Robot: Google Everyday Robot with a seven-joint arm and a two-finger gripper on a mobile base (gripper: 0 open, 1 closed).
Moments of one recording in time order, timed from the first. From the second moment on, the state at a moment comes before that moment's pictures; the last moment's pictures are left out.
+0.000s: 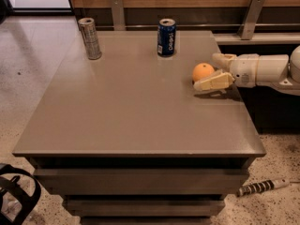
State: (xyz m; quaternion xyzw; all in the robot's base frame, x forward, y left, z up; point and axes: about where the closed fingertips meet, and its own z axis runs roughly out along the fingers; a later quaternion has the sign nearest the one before) arm 0.655 -0.191 0.842 -0.41 0.71 0.27 0.51
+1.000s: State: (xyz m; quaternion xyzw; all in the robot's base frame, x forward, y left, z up) arm 0.659 -0.177 0.834 -0.41 0.69 0.29 0.52
